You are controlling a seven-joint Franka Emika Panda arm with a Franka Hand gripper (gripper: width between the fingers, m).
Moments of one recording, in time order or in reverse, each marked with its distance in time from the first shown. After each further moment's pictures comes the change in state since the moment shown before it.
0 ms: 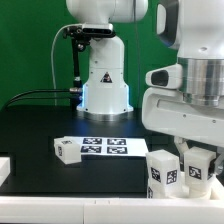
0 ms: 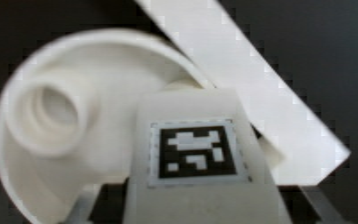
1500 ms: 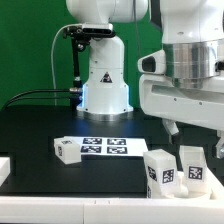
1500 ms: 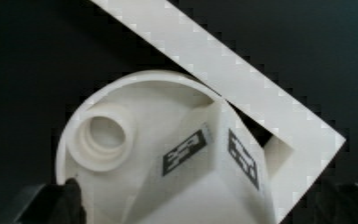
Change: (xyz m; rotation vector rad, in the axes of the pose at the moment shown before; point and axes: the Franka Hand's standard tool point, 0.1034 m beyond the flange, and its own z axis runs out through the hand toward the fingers) arm -0.006 0.014 -0.024 0.030 -0.087 -0.078
